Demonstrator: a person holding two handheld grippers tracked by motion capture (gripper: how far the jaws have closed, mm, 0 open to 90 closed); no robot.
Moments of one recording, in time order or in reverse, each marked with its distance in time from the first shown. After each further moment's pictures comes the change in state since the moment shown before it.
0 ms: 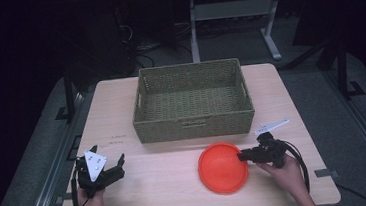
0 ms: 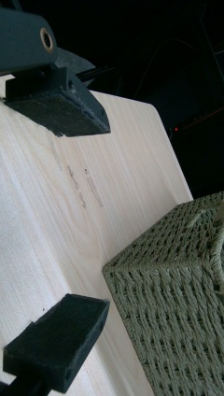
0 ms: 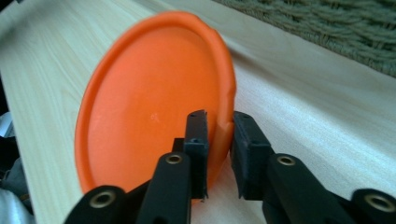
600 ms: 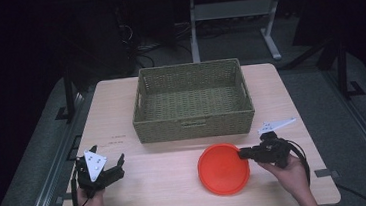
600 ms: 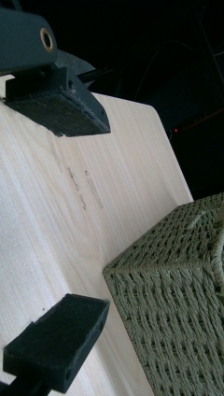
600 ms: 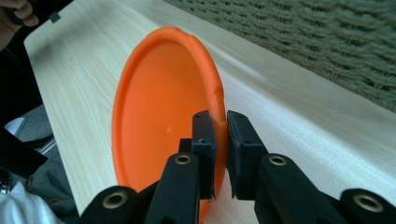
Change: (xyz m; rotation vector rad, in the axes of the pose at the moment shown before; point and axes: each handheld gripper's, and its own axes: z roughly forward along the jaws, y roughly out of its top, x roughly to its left) left arm 0.000 0.000 -0.001 0.001 0.003 0.003; right arm 0.024 0.009 -0.025 -0.068 0.013 -0.045
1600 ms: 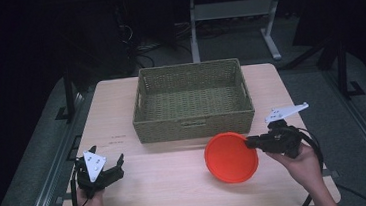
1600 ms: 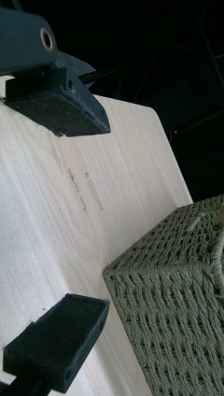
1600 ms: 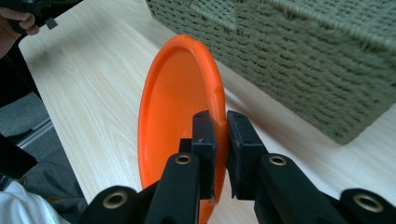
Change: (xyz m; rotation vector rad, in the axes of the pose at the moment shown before) left arm 0.001 -0.001 -0.001 0.000 0.007 -0.010; right arm 0.019 0.035 -0.043 0.001 -0.082 -0.057
